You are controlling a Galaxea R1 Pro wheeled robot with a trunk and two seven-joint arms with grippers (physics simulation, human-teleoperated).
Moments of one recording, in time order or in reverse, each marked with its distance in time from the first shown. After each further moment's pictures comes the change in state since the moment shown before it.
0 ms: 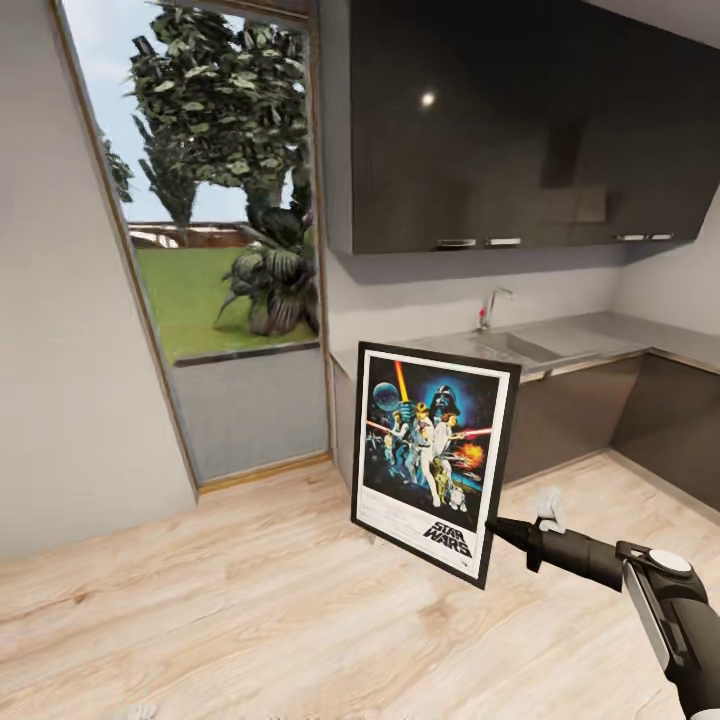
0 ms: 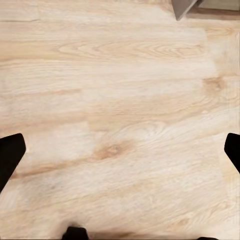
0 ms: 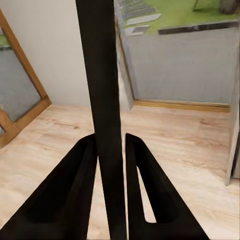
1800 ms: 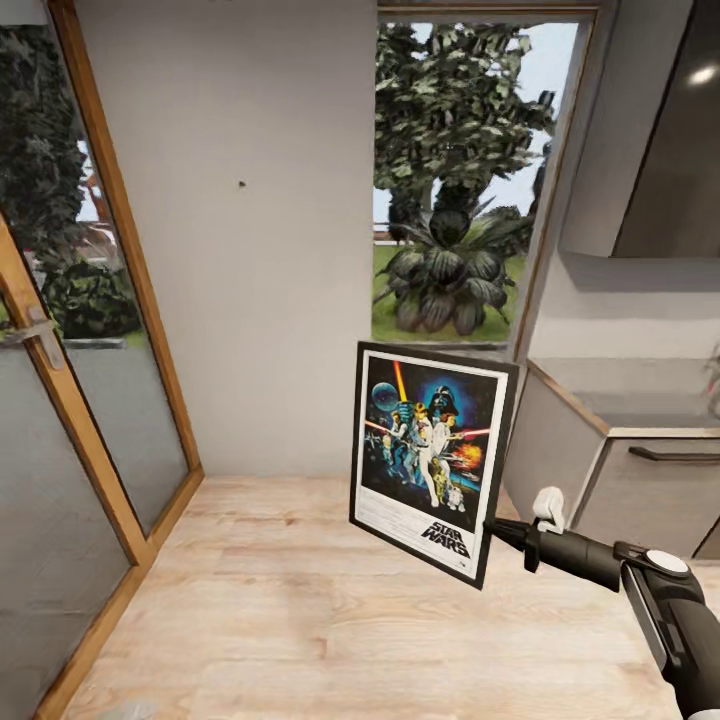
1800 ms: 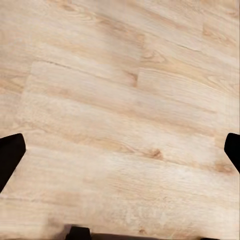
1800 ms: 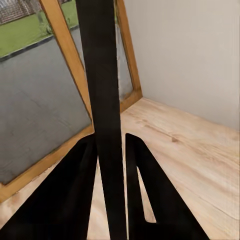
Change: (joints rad) left arm 0.000 0.009 0.002 0.000 0.001 0.003 0.001; right arm 0.002 0.007 0.001 0.000 0.000 -0.001 -0.003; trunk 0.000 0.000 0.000
